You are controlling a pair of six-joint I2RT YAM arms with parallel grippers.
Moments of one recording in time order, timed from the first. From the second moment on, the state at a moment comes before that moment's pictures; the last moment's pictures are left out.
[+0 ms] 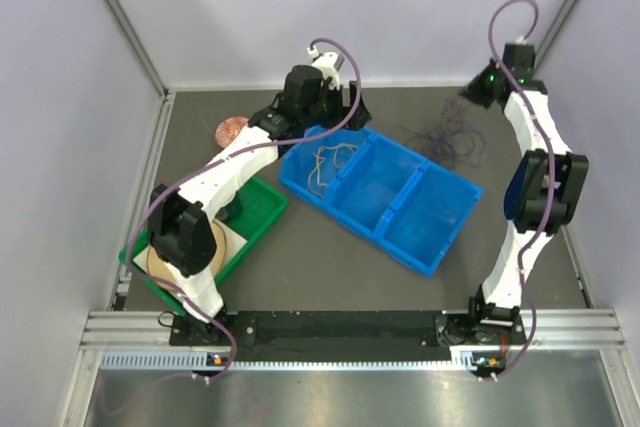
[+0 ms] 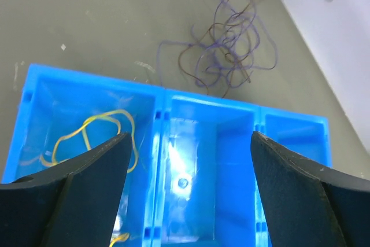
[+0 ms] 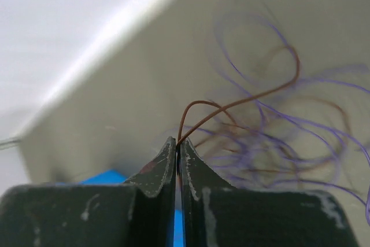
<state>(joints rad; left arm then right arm) -0.59 1.77 1.64 -0.26 0.15 -0.39 -0.12 2.02 1.78 -0.45 -0.22 0.68</state>
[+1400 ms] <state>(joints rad) -0.64 2.27 2.07 0.34 0.57 -0.49 -0.08 1.68 1.55 -0.20 -0.45 1.06</state>
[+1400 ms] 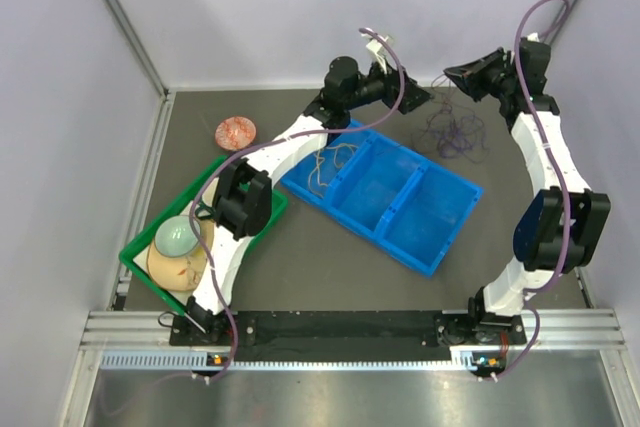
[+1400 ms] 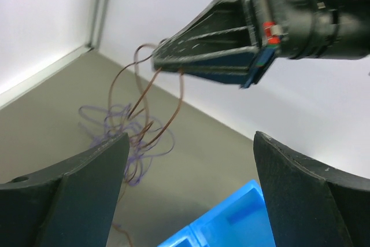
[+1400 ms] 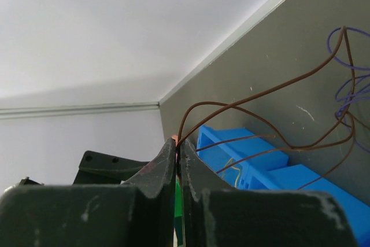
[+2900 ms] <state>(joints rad) -0.70 2.49 2.34 0.28 0.42 -0.32 -0.07 1.68 1.53 -0.16 -0.53 1.09</state>
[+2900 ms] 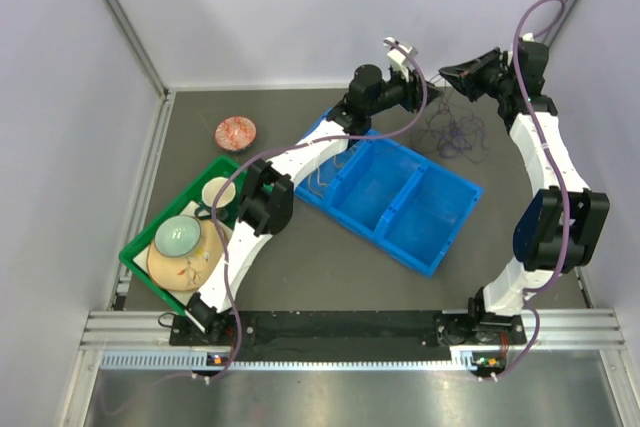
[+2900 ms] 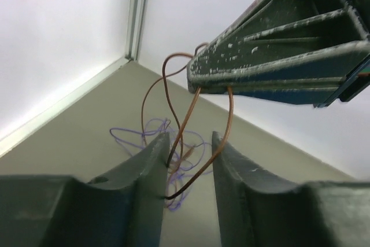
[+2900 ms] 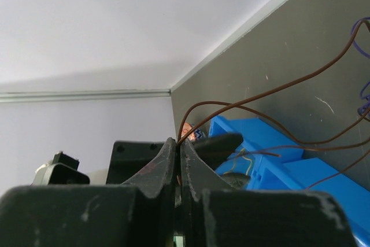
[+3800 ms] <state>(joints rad) -0.69 2.41 2.14 0.36 0.29 -0.37 -0.20 1.58 1.34 -0.24 -0.49 0.91</state>
